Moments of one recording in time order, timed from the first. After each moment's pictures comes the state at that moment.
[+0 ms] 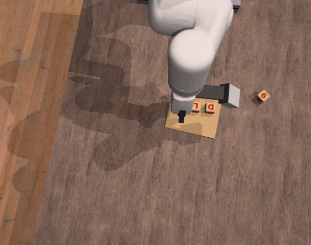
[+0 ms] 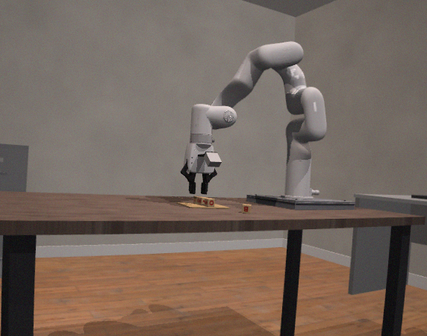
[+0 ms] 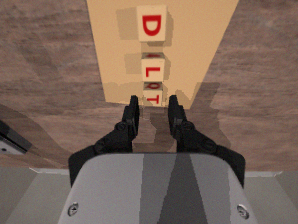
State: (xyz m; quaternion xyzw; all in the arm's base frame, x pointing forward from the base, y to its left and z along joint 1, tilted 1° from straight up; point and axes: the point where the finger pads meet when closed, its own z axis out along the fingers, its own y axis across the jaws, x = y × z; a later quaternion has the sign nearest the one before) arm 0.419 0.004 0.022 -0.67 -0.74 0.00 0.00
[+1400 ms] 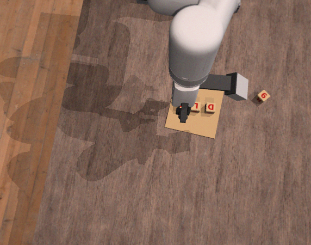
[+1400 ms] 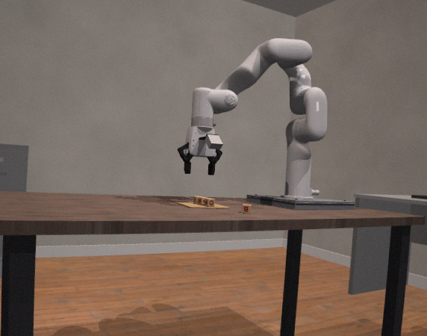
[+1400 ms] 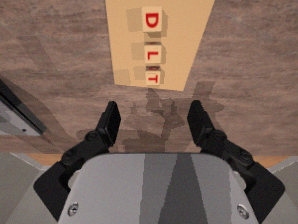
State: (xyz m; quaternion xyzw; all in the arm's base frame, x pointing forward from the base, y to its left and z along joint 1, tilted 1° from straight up) arm 0.419 0.006 0.079 -0.67 -0.74 0.00 0.00
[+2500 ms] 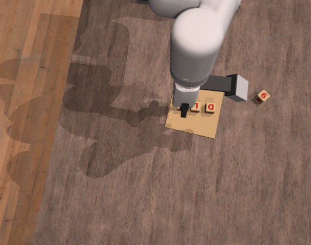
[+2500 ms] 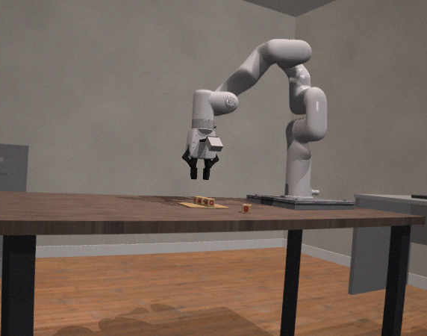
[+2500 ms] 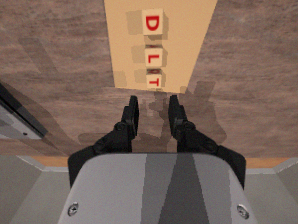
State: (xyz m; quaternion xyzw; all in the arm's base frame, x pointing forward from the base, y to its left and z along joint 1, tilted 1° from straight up) arm 0.418 0.007 0.071 -0.68 -0.74 0.00 0.00
